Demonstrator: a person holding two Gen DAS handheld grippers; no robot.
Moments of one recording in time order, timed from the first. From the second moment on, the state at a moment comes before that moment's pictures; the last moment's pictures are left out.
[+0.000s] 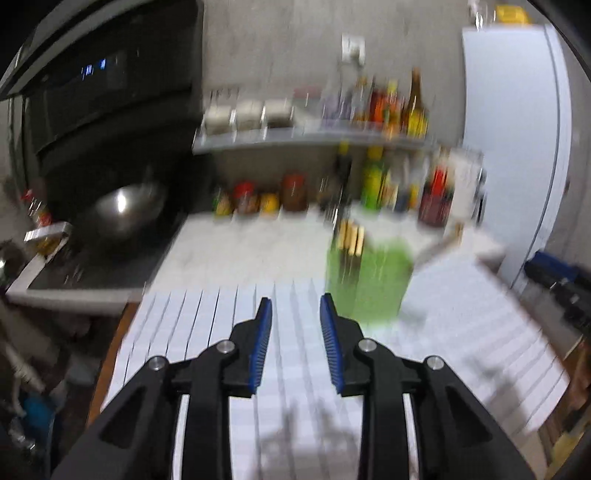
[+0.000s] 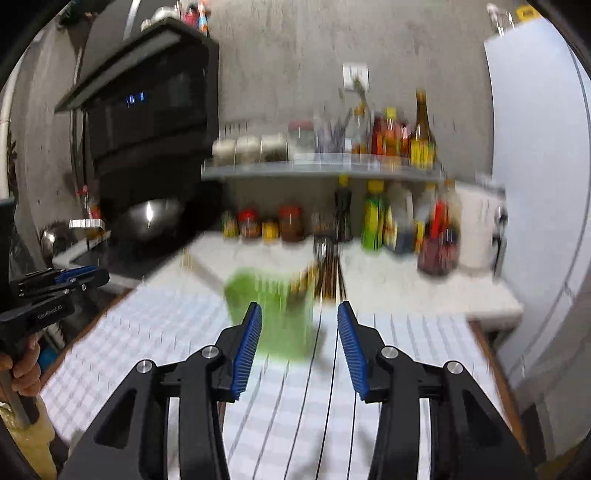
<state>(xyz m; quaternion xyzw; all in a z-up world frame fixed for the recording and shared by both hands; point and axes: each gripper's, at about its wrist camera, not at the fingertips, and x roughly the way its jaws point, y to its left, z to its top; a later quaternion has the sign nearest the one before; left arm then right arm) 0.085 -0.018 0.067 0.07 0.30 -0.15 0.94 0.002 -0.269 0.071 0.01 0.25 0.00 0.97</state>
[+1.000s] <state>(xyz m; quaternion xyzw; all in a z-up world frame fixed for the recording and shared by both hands) 0.032 0.002 -0.106 0.08 0.45 -0.16 0.88 -0.037 -0.189 -0.107 0.02 0.43 0.06 0.90</state>
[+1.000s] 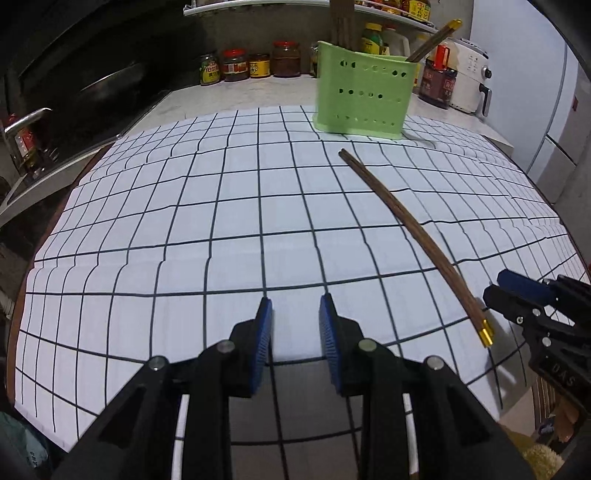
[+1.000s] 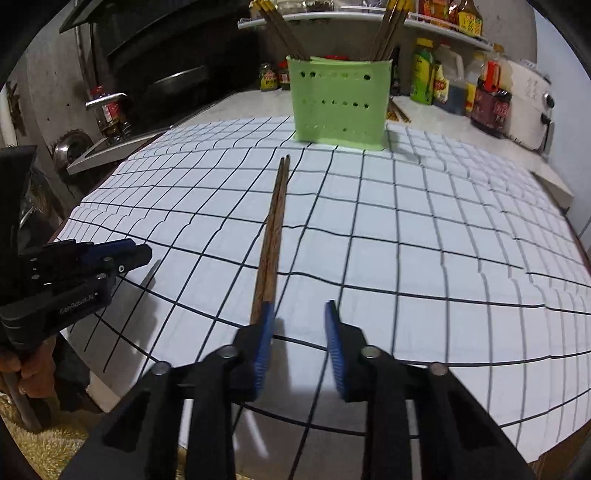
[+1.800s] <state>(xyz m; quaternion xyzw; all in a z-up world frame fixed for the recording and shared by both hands) 0.042 -0.005 -0.104 0.07 0.46 -0.16 0.87 -0.010 -0.174 -0.116 0.00 0.45 0.09 0.89</state>
